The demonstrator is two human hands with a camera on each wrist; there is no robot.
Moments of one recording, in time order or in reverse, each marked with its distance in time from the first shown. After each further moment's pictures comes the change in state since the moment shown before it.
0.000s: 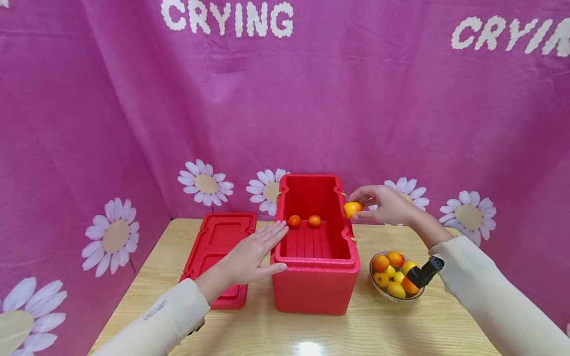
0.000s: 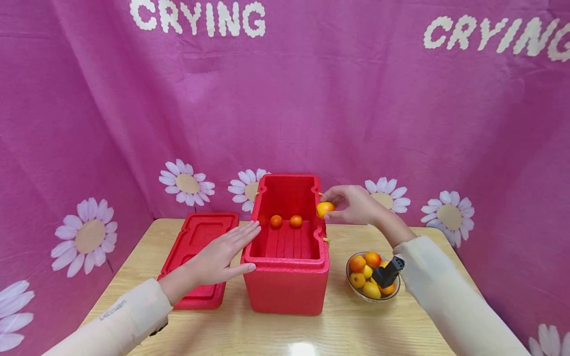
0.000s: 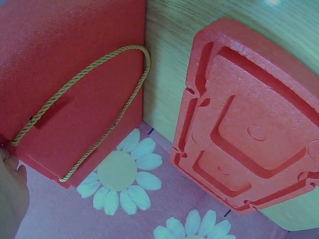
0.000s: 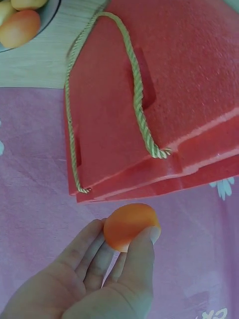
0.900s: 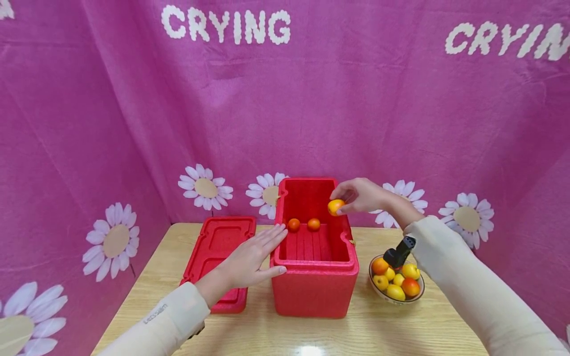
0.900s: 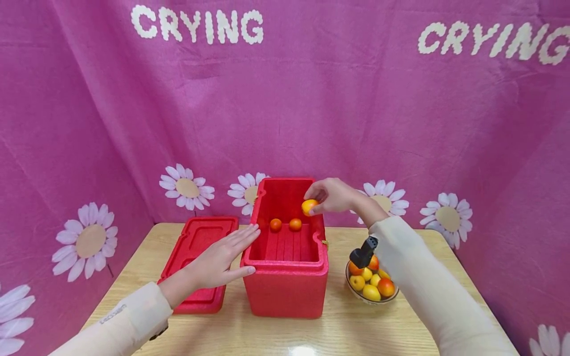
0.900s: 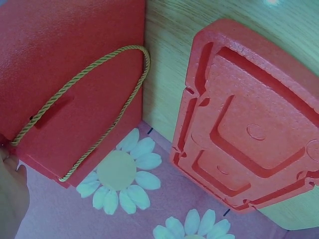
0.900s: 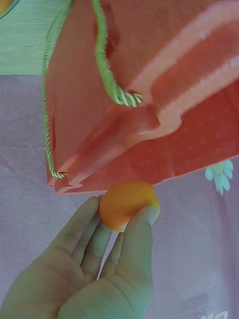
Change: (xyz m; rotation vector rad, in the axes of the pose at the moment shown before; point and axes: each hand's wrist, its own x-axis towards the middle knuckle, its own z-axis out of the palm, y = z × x) left_hand -0.001 0.001 0.001 0.000 0.017 0.004; right_hand 0.044 -0.010 -0.001 0.057 -0.165 0.042
